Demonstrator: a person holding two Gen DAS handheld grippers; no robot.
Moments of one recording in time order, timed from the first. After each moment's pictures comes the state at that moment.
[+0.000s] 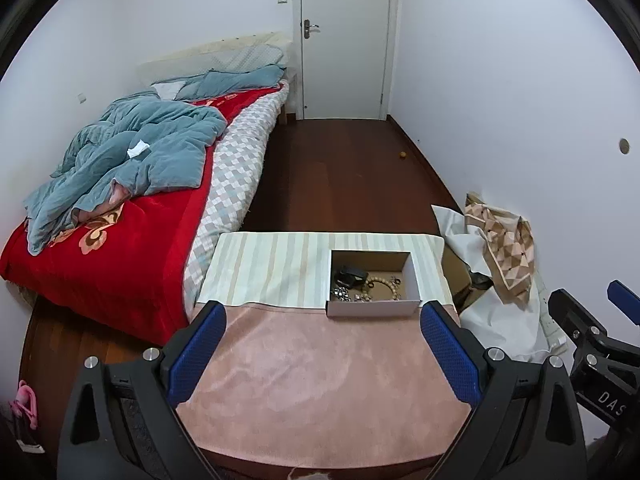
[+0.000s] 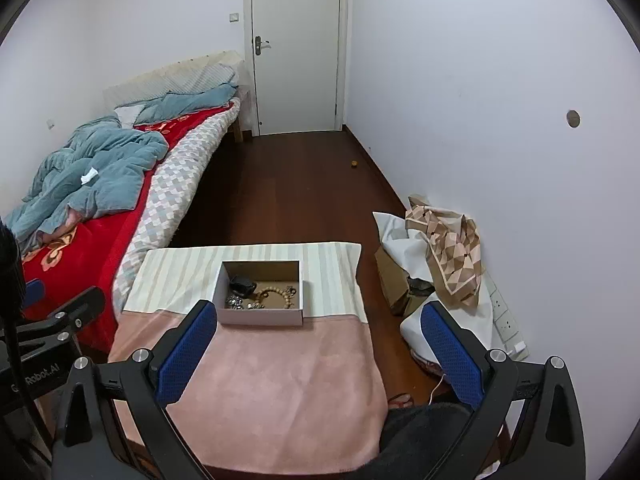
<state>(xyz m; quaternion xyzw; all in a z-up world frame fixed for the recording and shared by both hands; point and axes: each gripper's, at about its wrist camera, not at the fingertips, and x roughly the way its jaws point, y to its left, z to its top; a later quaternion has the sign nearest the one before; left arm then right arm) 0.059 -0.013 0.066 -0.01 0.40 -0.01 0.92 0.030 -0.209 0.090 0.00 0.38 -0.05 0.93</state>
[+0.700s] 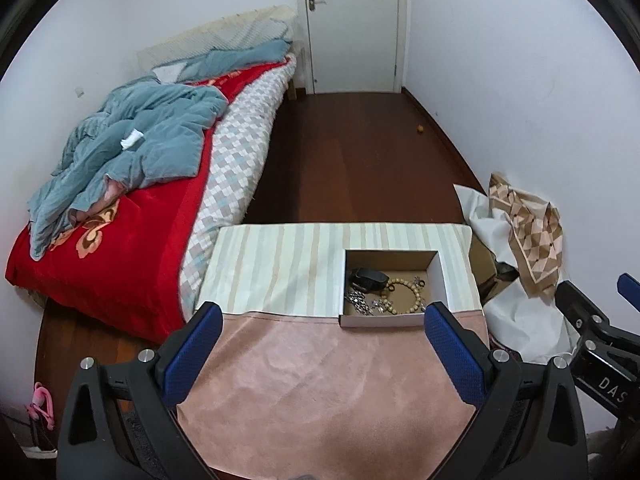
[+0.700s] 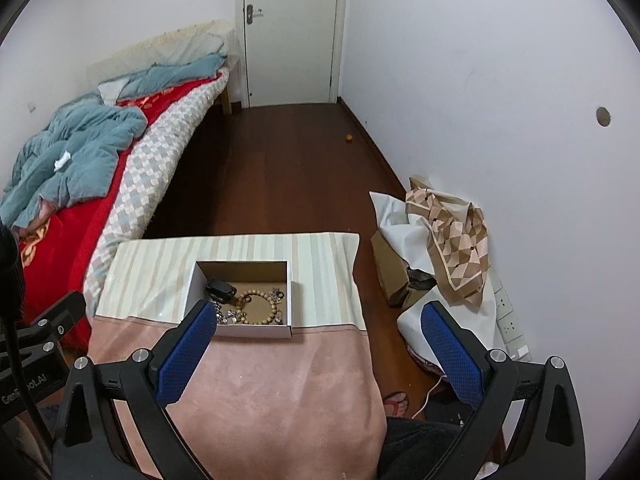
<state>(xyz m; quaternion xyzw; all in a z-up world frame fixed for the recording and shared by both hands) 0.135 -0.021 0.034 0.02 0.45 0.02 0.89 0.137 -0.213 0.042 -0.01 0.43 -0.06 0.90</state>
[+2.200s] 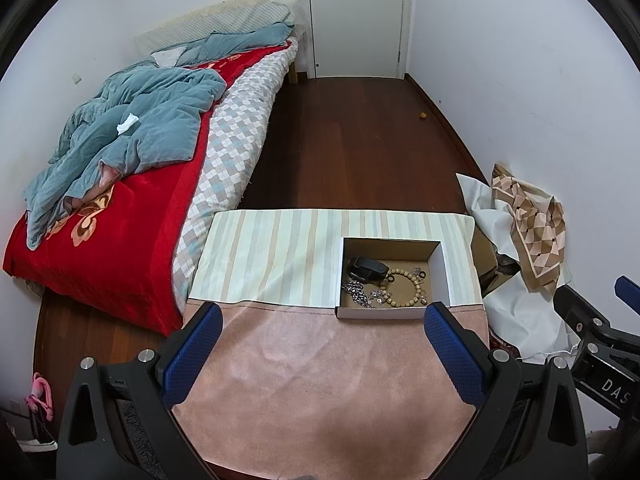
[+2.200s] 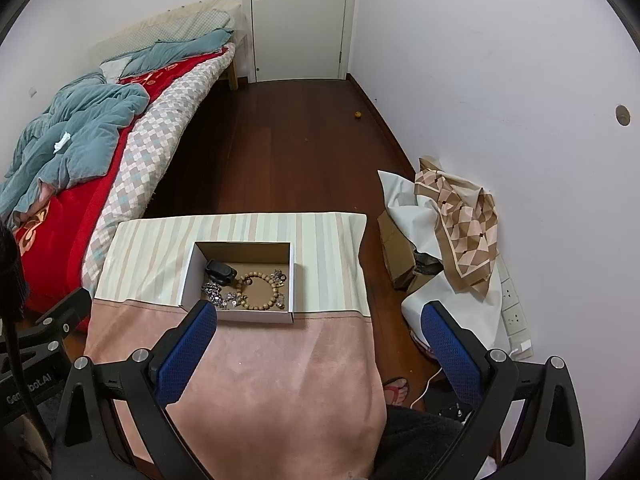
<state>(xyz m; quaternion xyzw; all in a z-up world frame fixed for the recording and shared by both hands) 0.147 -0.021 0.022 0.01 0.48 0.02 0.88 0.151 -0.215 0.033 -0.01 0.47 -0.05 0.88</state>
